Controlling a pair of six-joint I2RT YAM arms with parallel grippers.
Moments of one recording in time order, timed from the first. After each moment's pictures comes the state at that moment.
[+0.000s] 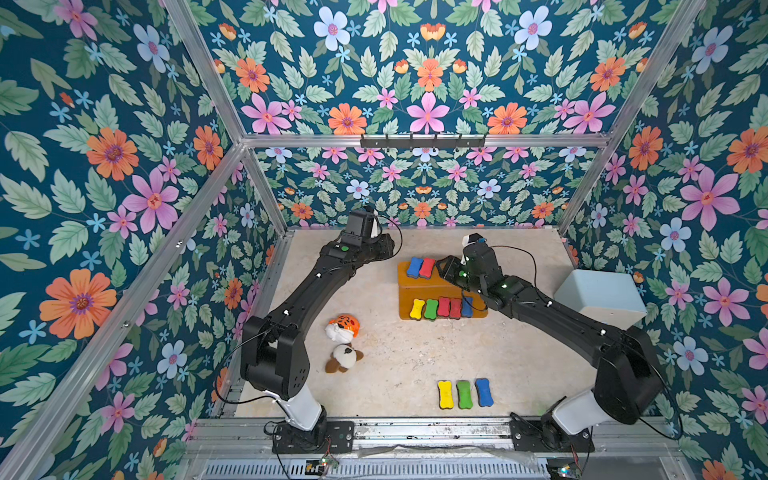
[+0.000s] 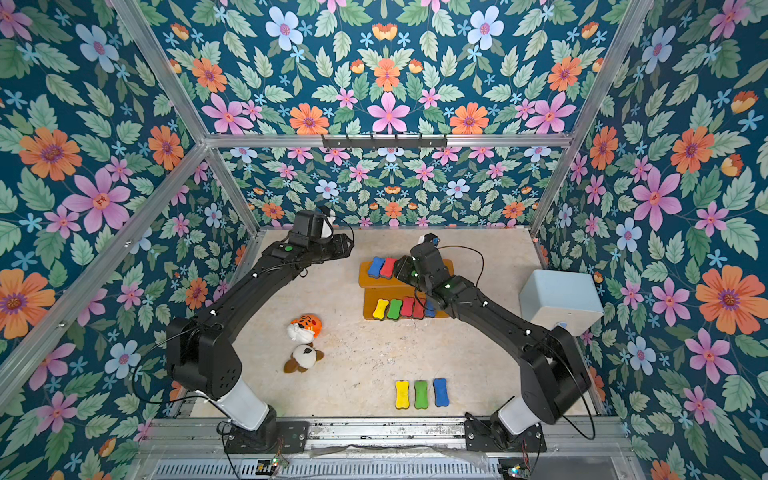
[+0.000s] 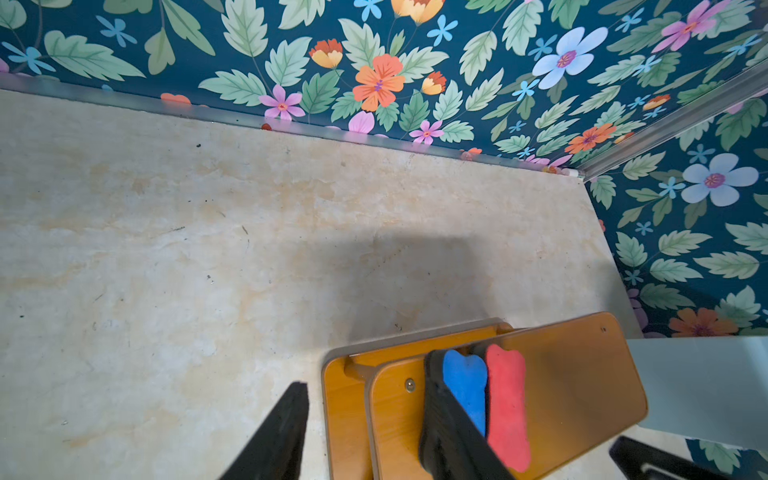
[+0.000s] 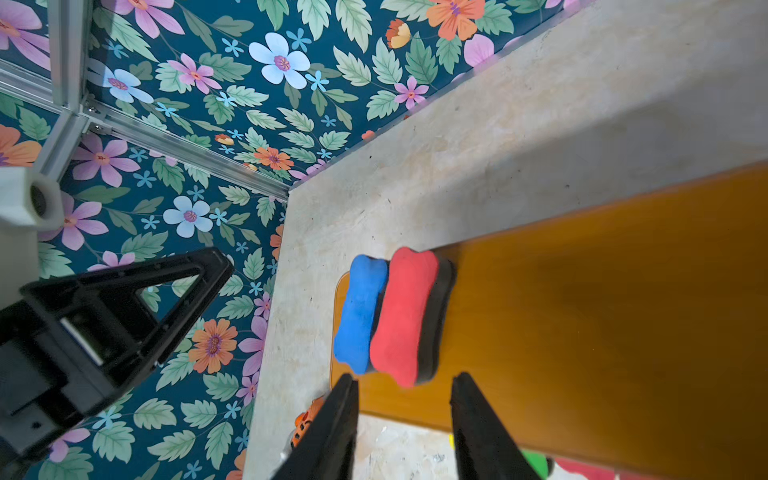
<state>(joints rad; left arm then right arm) -0.40 1.67 1.49 -0.47 0.11 -0.41 0.64 1.58 1.20 -0.13 0.00 0.87</state>
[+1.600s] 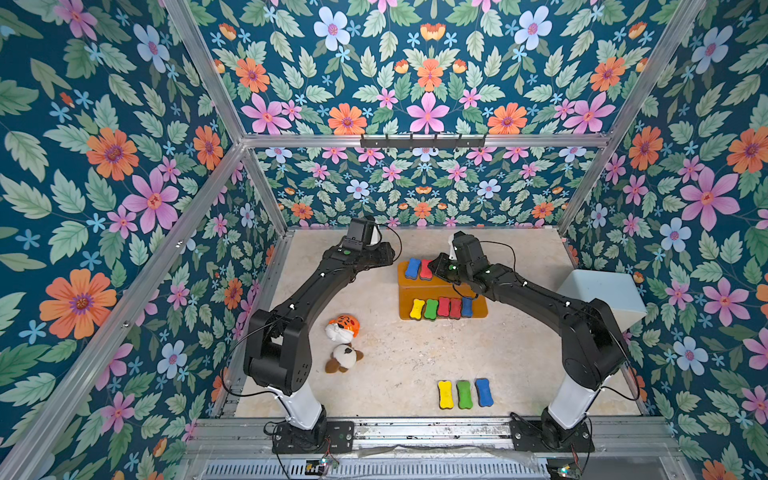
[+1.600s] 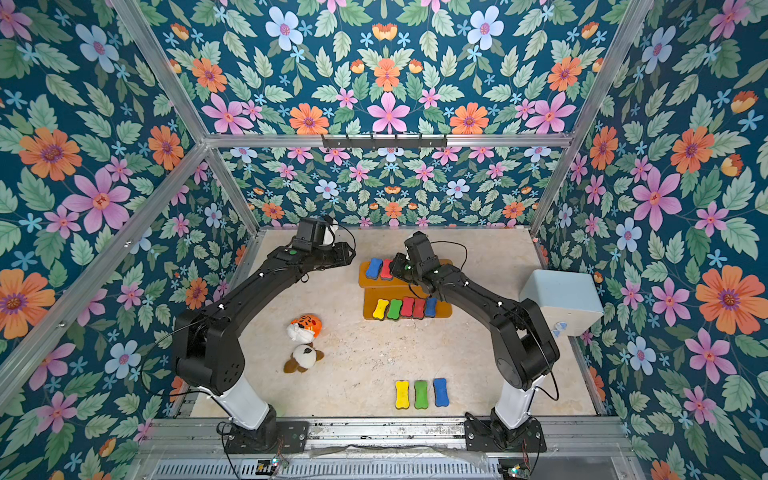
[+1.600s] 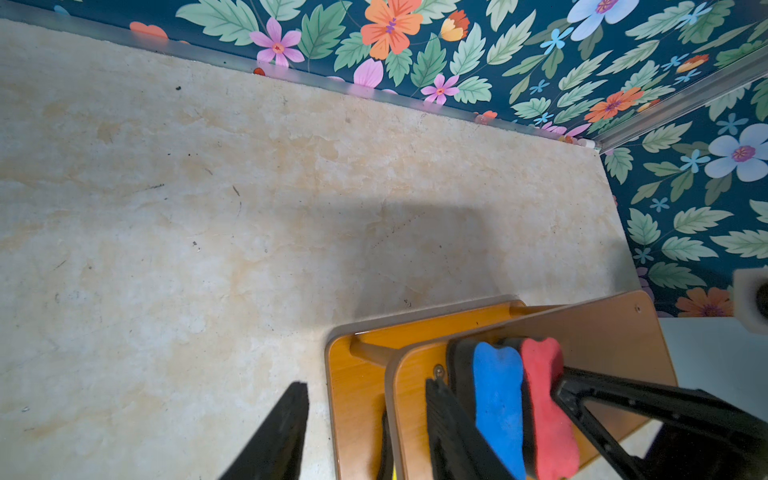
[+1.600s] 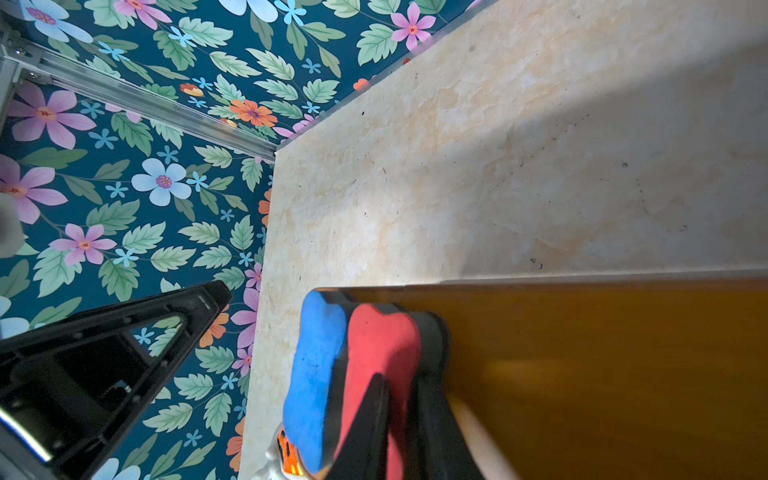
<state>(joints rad) -0.38 1.70 1.42 -0.44 0.17 -0.42 0.59 1.76 1.30 -0.14 -0.16 0.84</state>
